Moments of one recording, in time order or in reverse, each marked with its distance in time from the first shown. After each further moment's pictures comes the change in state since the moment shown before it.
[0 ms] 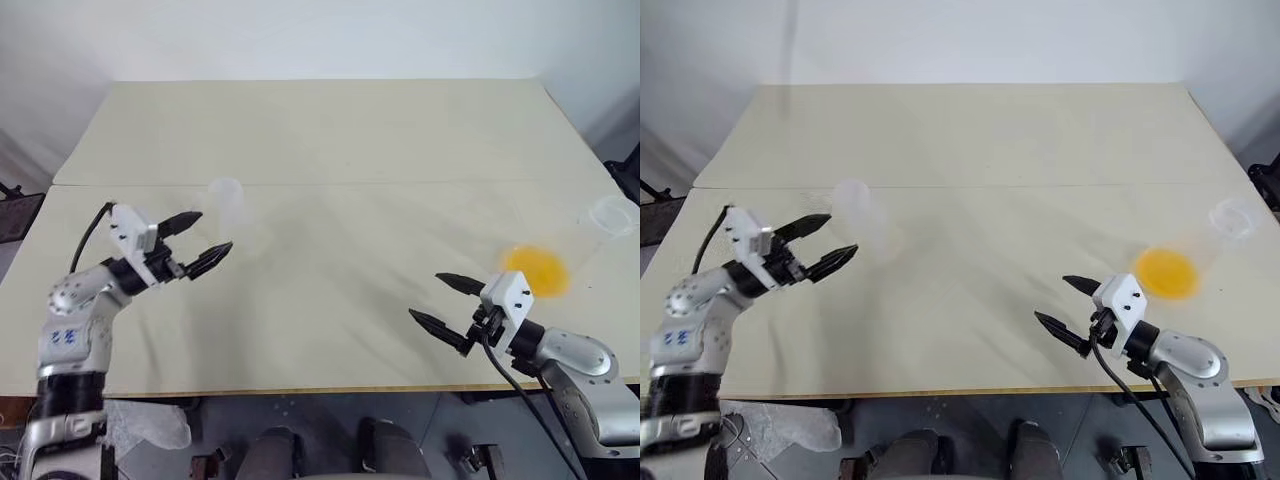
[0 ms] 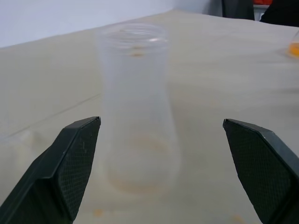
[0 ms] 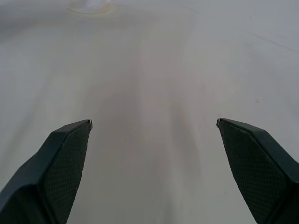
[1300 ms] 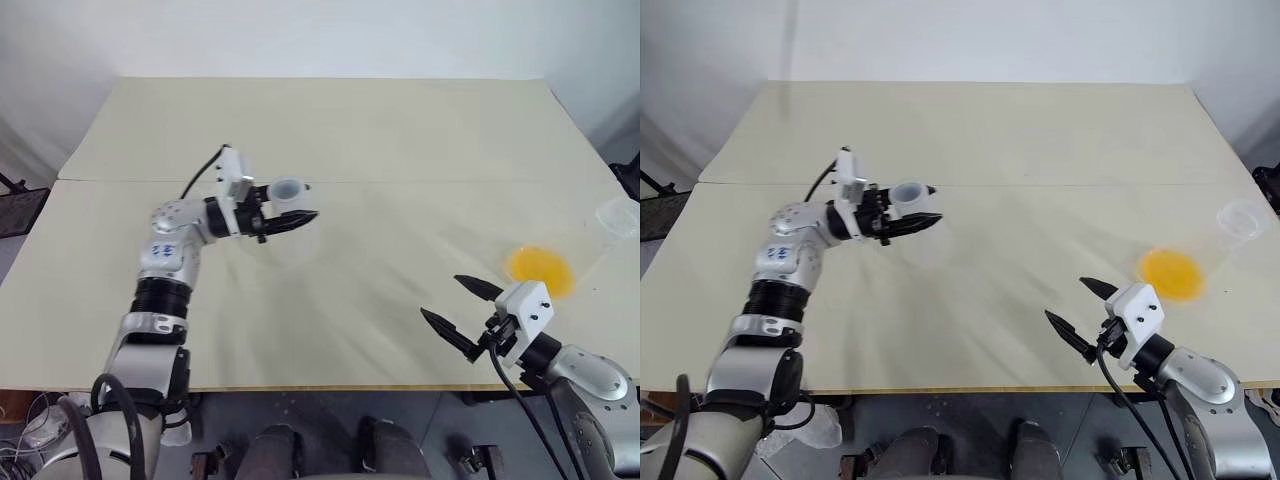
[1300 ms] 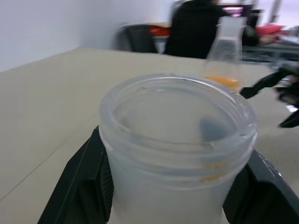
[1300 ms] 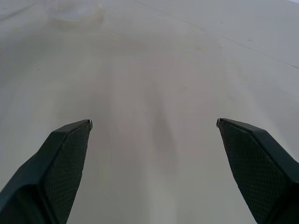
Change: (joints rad) left arm -0.484 -0.256 -0.210 0.341 0.059 -0.039 -0.339; right arm 0.132 0.017 -0.080 -0.120 0.004 0.012 -0.122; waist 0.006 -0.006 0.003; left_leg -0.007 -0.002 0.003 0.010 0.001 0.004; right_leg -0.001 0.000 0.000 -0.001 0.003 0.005
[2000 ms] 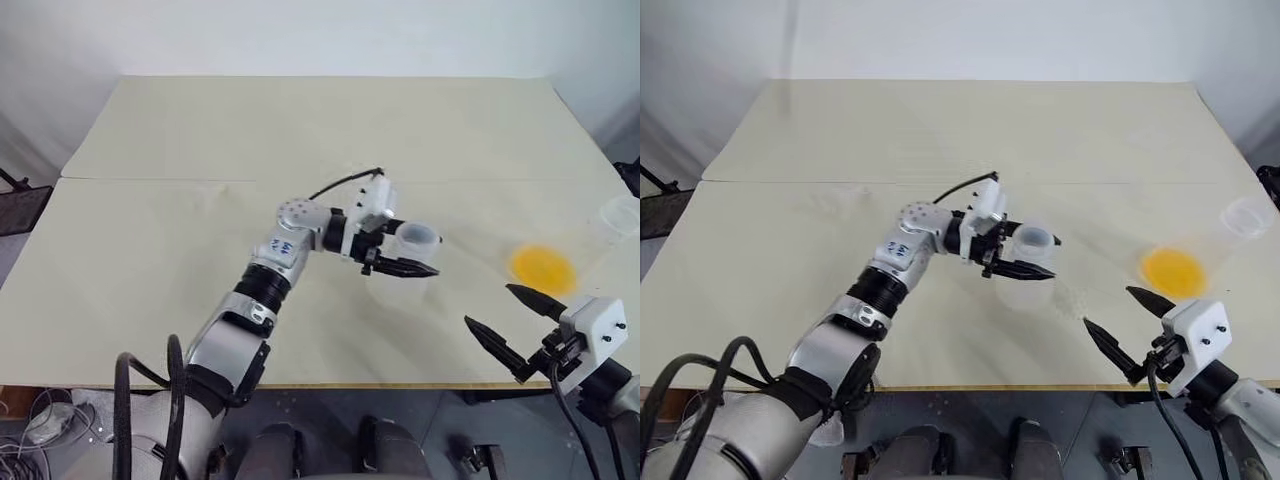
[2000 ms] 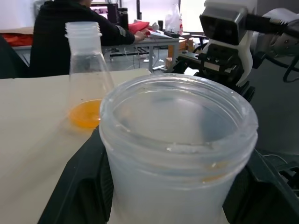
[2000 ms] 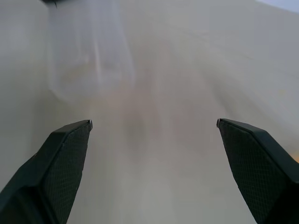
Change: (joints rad) left arm -0.159 -0.365 -0.229 0.171 0.135 -0.081 -0.079; right arm 0.227 0.005 -0.240 -0.194 0.131 0.066 -0.028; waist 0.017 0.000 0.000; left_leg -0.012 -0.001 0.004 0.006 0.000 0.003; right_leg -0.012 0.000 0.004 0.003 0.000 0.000
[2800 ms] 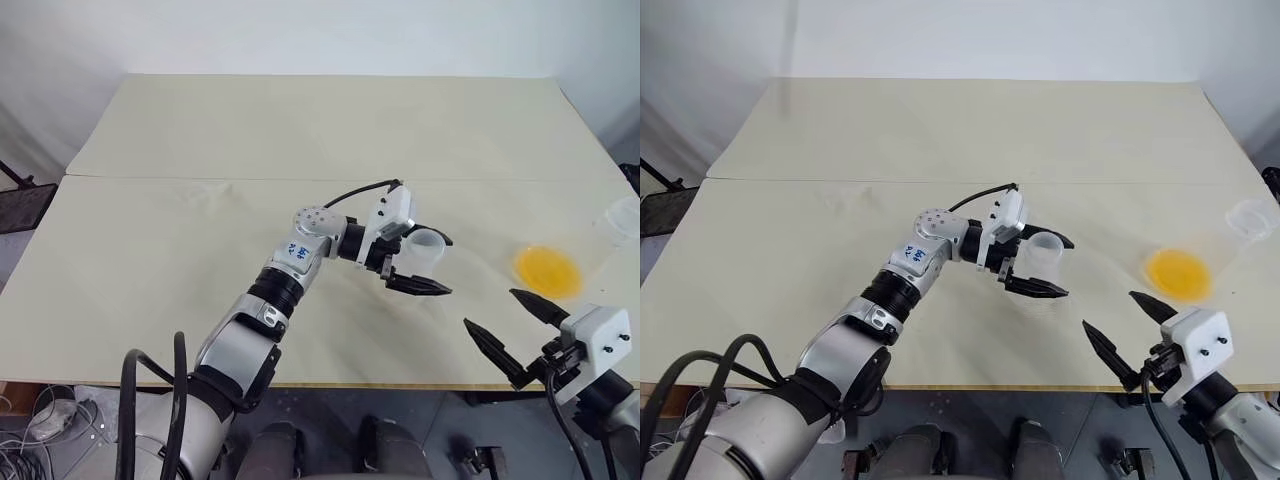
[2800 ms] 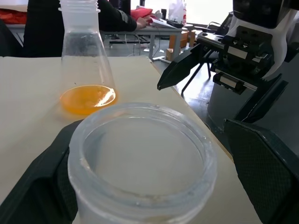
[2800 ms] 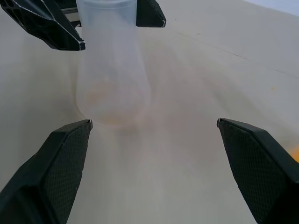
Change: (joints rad) left arm -0.009 -0.035 -0.015 0.028 0.044 0.053 0.050; right arm 0.071 0.033 -0.007 -0.082 -0.001 0.016 -0.073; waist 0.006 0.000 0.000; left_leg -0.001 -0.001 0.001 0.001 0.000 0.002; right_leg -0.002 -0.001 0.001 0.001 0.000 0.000
